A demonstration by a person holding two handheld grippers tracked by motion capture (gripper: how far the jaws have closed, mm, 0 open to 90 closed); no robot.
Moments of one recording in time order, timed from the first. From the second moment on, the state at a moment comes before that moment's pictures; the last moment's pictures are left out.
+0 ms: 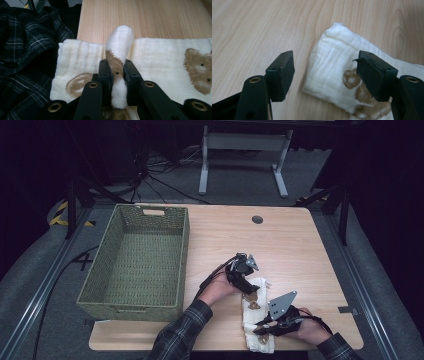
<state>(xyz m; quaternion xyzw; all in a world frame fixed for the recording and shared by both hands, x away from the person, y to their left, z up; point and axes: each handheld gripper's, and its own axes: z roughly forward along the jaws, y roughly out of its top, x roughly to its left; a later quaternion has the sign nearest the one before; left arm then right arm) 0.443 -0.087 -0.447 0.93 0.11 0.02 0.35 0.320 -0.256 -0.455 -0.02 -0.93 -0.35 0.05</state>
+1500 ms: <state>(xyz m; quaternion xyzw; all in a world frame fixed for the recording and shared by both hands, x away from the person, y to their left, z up) 0.436 -0.063 -0.366 0.93 0.13 0.07 0.34 0.362 -0.250 -0.386 -0.06 -0.91 -0.41 0.03</state>
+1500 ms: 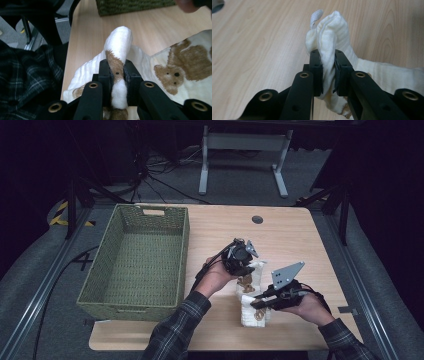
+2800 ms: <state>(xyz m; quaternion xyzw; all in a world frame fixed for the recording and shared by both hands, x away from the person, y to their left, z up) 0.464 0.106 -0.263 0.91 0.13 0.15 0.37 0.424 -0.098 -0.280 -0.04 -0.89 -0.46 0.00</state>
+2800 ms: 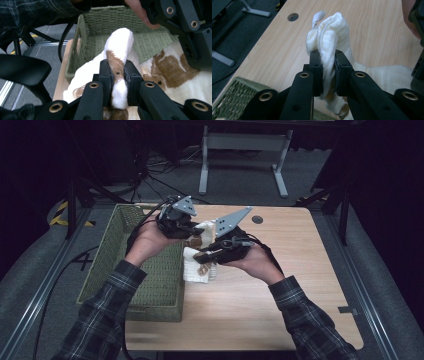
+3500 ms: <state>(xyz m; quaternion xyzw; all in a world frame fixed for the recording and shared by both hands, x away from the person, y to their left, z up) 0.445 0.183 -0.298 0.89 0.17 0.15 0.40 0.419 -0.009 -0.312 -0.03 -0.89 -0.46 0.02</state>
